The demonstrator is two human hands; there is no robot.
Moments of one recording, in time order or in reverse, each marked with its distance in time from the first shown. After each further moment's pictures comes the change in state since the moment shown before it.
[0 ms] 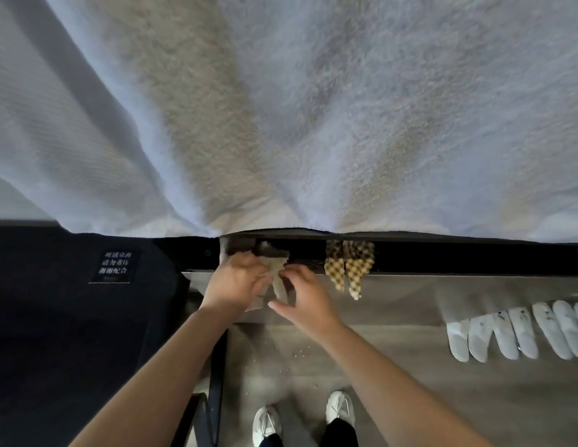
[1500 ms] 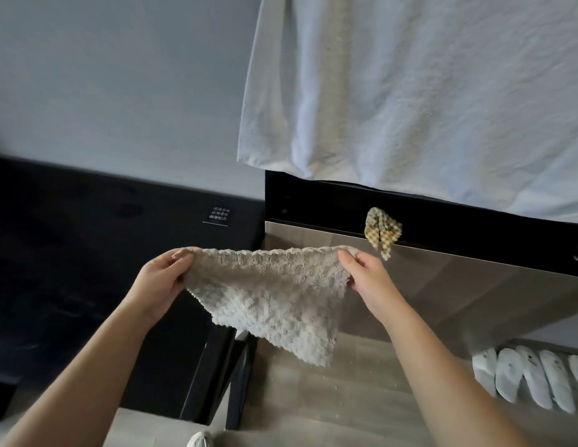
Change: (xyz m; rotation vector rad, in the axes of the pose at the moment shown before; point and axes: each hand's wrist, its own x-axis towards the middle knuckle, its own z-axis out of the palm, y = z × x) left_hand -0.308 0.012 -0.173 -1.254 0.439 -0.739; right_hand -0.200 -0.116 -0.036 0.595 0.010 0.125
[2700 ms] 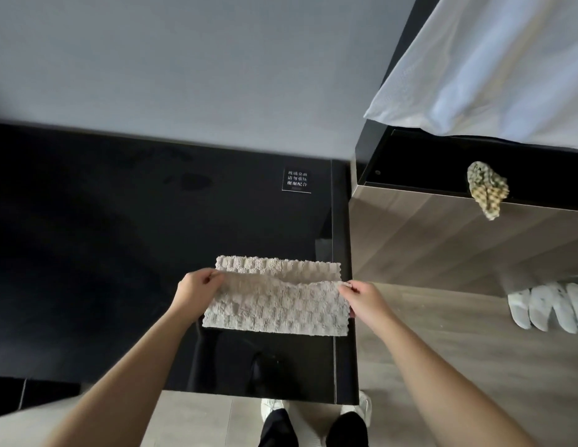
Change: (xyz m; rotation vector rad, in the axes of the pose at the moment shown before) left_hand 0.125 -0.078 -0.250 0.849 -0.080 -0.145; right_hand 0.040 0.071 0.286 -0.313 0.024 0.369
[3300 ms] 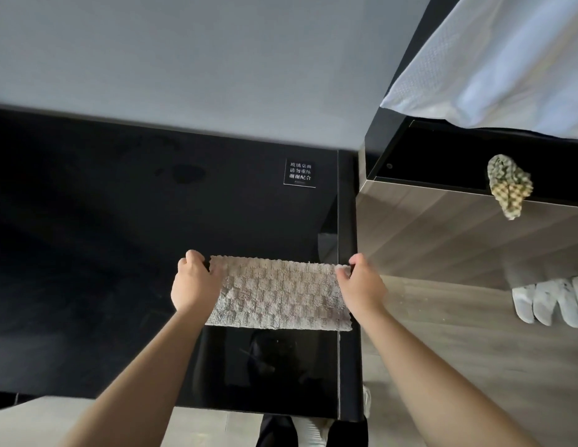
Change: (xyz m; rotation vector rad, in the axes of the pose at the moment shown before) left_hand 0.039 0.009 0.027 0.250 0.306 -0.126; right_hand 0.049 -0.022 0.021 -0.477 0.412 -0.030
